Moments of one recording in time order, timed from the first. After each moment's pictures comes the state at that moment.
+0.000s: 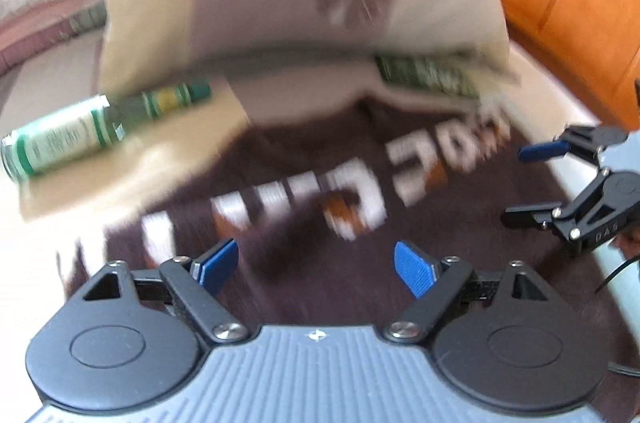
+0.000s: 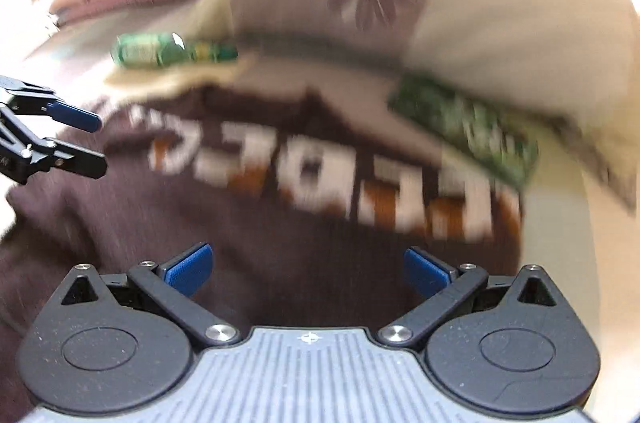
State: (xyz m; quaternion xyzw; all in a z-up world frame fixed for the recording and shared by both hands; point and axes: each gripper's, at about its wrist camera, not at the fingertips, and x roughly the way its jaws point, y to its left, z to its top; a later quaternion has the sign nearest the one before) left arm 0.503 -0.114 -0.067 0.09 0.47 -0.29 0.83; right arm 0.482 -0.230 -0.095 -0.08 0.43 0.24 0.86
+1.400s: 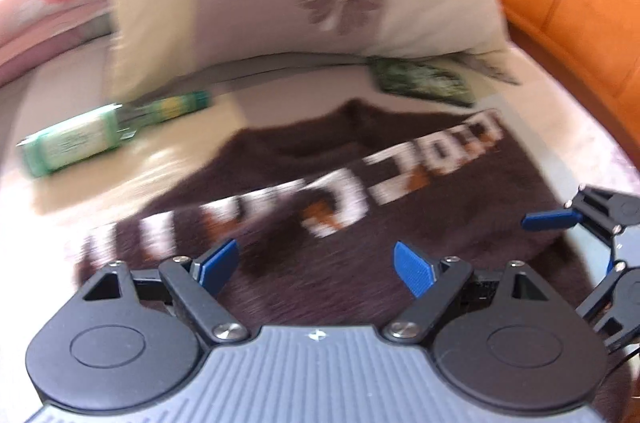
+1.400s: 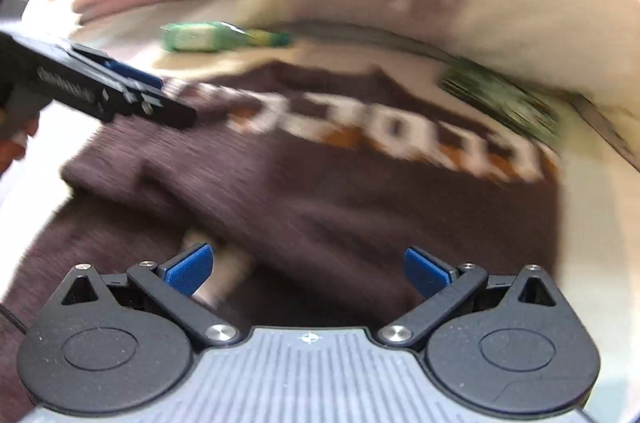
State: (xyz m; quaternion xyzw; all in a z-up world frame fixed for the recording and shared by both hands) left arm 0.495 -0.130 -0.031 0.07 0.45 -0.31 0.83; right arm 0.425 -0.208 -0.071 -0.07 0.44 0.26 0.86
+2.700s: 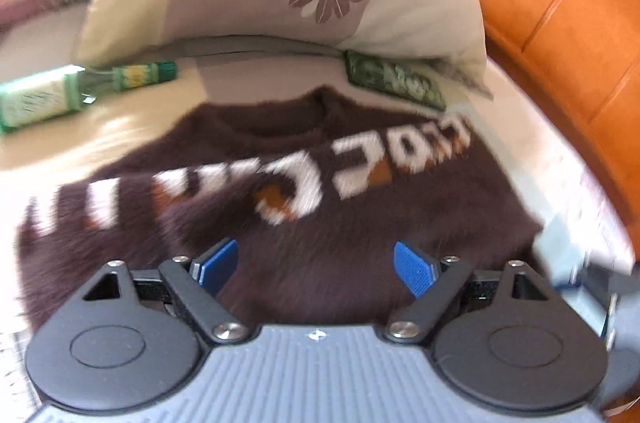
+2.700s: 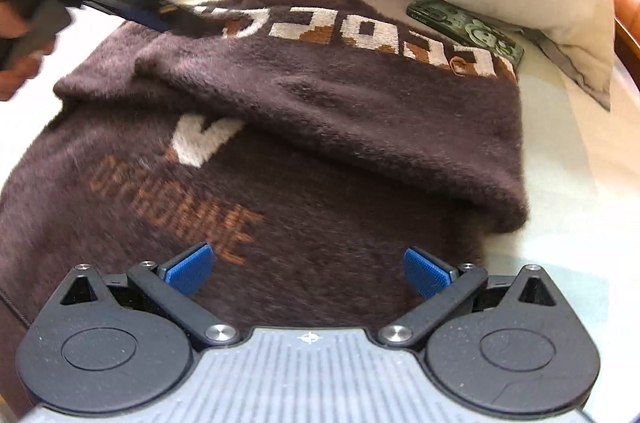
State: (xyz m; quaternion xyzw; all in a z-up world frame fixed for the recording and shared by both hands) left arm 0.476 -0.117 -0.044 0.04 0.47 -0.31 0.83; right arm 0.369 -0.232 -0.086 -0.11 0.48 0.23 0.84
